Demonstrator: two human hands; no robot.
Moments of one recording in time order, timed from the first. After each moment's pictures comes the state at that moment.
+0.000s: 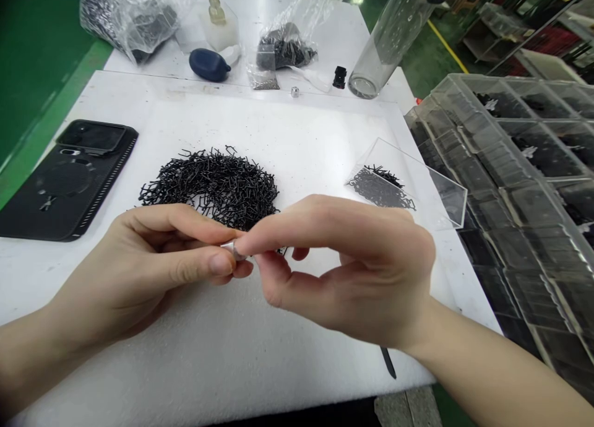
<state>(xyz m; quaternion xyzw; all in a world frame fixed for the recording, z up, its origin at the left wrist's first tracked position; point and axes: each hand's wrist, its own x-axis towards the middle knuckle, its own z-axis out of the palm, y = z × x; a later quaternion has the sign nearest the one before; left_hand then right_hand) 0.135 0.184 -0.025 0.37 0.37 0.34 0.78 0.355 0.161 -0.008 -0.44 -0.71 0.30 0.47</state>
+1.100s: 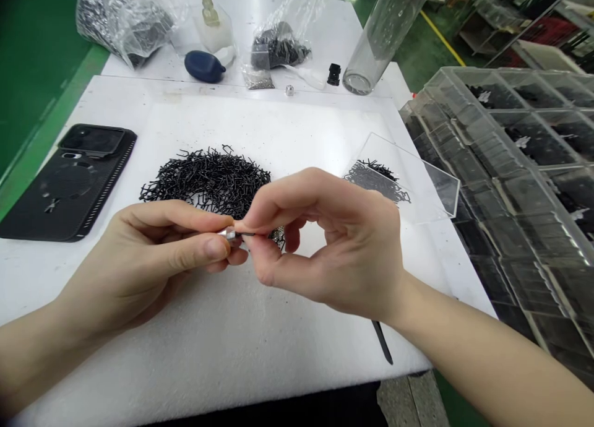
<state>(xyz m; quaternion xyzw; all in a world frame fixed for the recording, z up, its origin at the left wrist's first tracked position) 0.135 0.185 -0.025 0.38 0.36 0.37 0.77 0.358 0.164 -0.028 -0.37 -0.70 0.24 0.56</state>
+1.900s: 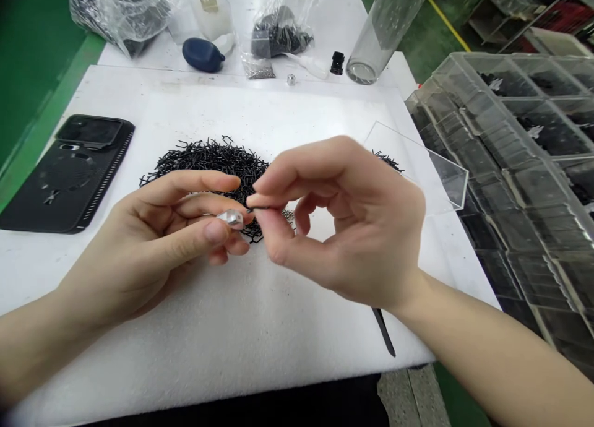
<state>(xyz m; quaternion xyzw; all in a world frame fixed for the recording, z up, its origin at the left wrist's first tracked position) 0.139 0.187 -0.031 0.42 0.29 0.40 0.76 0.360 0.173 -0.033 -0.35 -0.67 0.24 0.60</state>
